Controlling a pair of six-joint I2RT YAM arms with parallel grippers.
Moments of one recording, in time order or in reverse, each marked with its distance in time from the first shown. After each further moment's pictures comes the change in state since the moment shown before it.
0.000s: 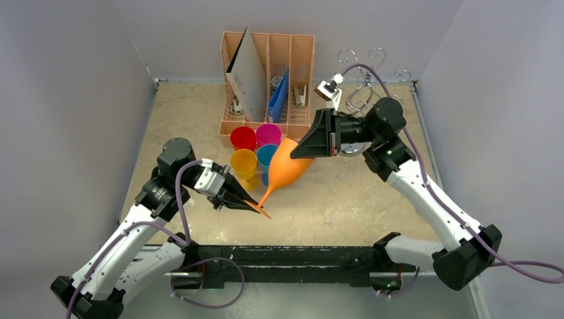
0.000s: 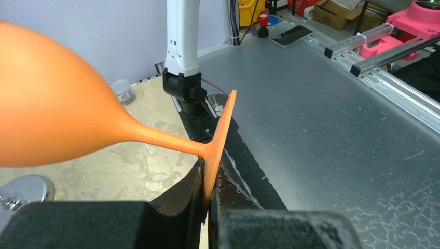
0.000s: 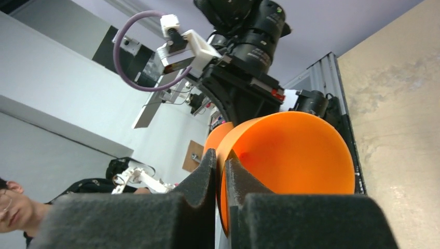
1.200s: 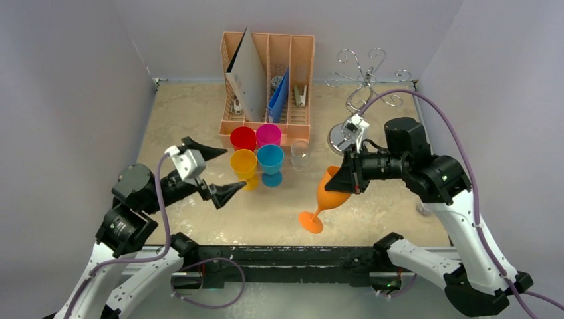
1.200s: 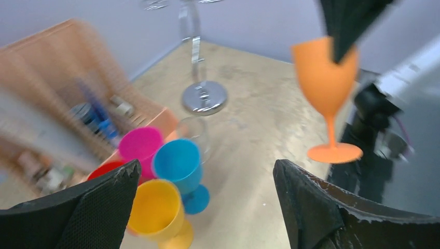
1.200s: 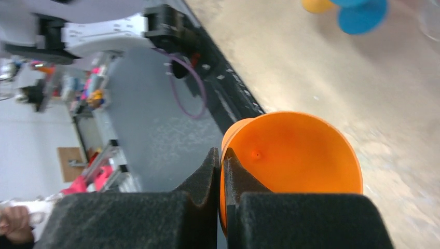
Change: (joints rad) left arm 0.000 -0.247 0.092 -0.255 -0.879 -0.108; right arm 0.002 -0.228 0.224 -1.313 0.426 -0.847
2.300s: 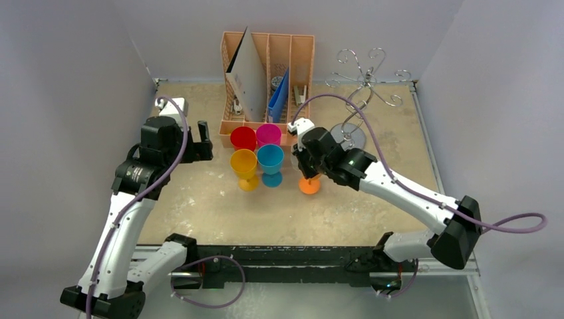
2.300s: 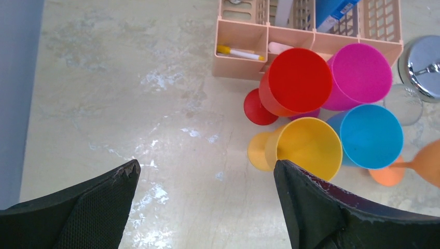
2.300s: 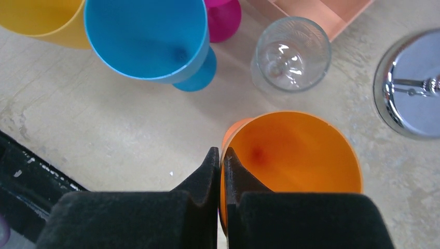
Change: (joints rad) left arm 0.286 0.378 0.245 -0.443 -0.715 -0.326; right arm 0.328 0.343 -0.222 0.439 0.902 -0.096
